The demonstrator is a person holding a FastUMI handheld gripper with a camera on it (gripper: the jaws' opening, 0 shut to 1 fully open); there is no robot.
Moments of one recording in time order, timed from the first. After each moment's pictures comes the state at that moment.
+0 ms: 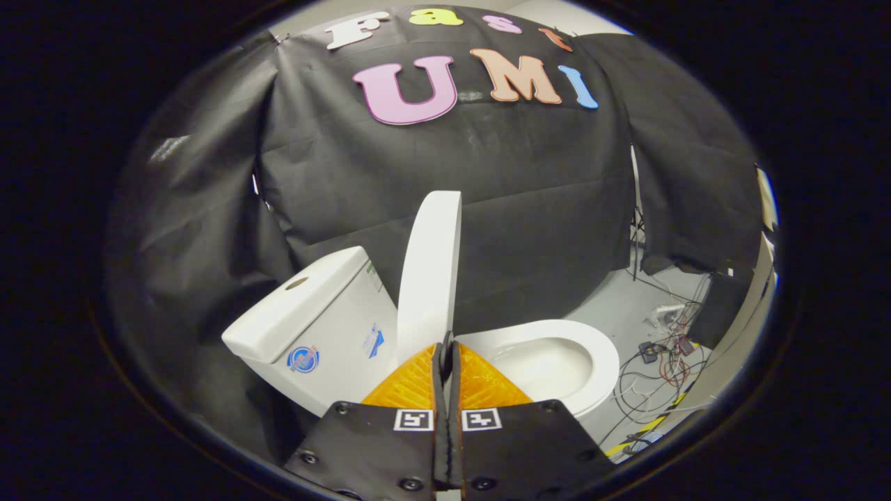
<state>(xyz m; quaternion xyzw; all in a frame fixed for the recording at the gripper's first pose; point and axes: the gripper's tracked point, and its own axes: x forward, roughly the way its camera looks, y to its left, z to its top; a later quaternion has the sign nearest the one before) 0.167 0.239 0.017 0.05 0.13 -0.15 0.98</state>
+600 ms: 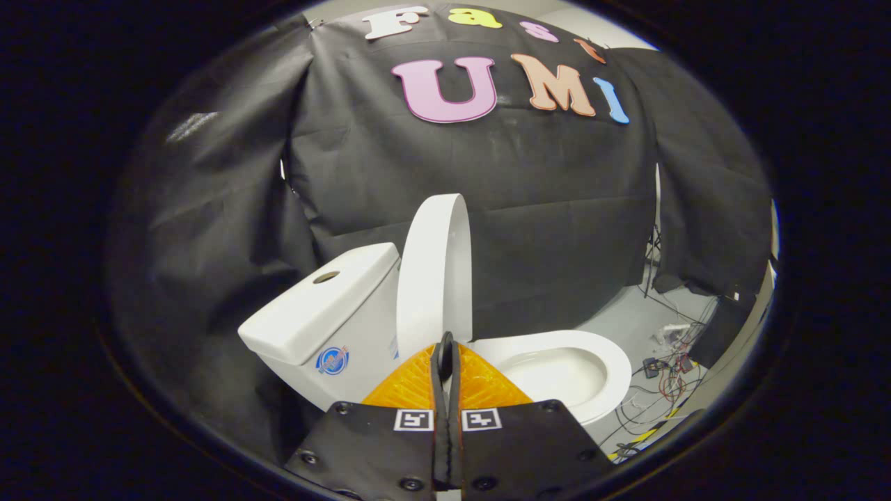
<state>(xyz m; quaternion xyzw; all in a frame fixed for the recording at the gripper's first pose) 0.190 0.286 0.023 0.00 0.14 -0.12 0.98</state>
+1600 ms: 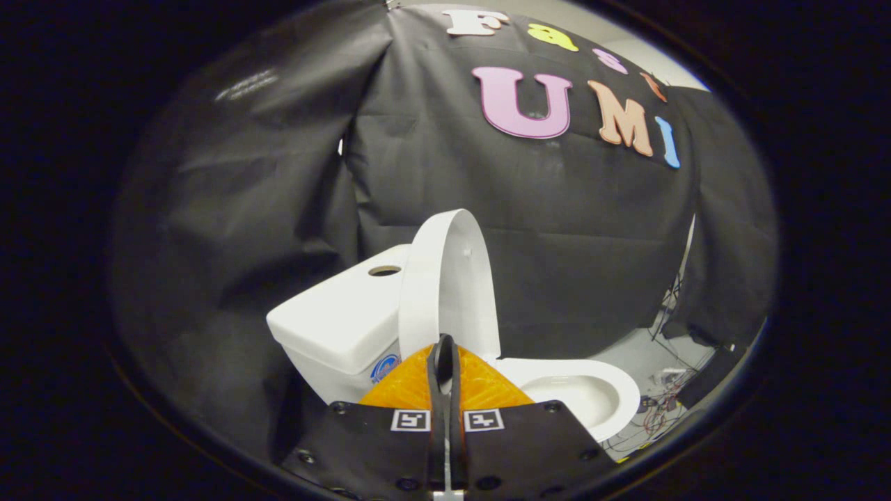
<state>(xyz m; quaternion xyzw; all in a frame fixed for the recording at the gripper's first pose) 0.227 0.365 0.015 -0.11 0.12 -0.07 0.98</state>
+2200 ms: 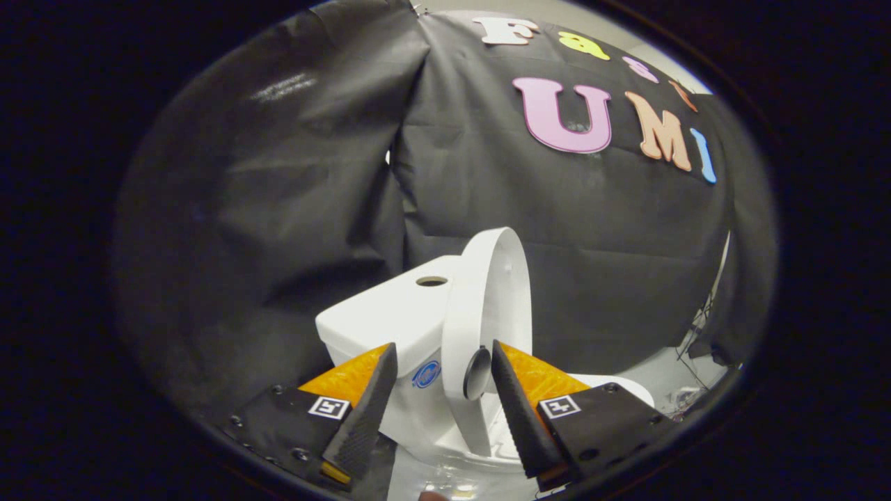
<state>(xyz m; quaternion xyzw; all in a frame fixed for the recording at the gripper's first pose) 0.215 0.399 0.039 -0.11 0.10 0.02 0.99</state>
